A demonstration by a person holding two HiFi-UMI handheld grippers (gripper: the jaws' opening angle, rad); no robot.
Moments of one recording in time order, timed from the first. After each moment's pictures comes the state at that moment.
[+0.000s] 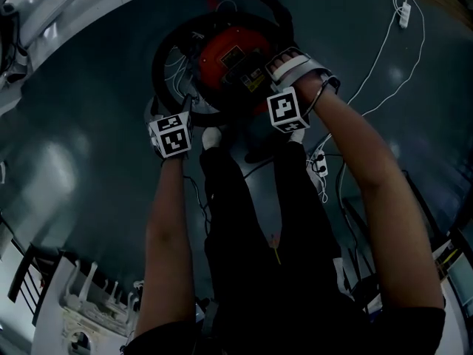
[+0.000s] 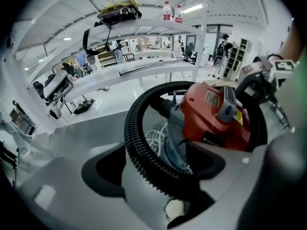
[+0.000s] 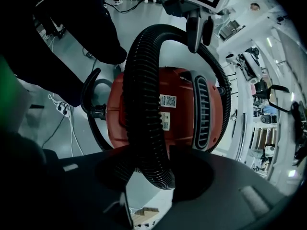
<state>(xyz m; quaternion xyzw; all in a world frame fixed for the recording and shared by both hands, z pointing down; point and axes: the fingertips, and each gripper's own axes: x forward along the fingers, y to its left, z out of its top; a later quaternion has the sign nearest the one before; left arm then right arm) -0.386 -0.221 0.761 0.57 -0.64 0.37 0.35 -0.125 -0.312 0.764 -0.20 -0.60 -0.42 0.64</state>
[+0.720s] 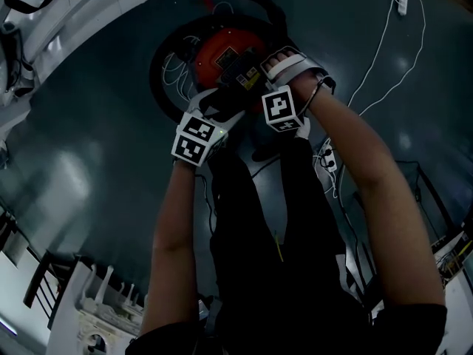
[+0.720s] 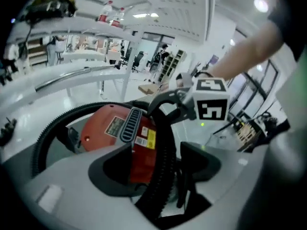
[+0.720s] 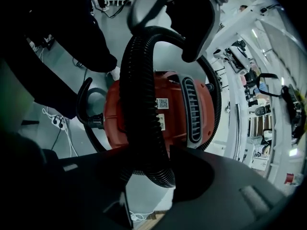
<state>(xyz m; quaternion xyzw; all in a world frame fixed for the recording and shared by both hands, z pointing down) -0.195 -0.242 0.692 0.82 -0.33 0.33 0.33 -0.123 -0.309 0.755 -0.16 -0.64 -0.39 0.64</state>
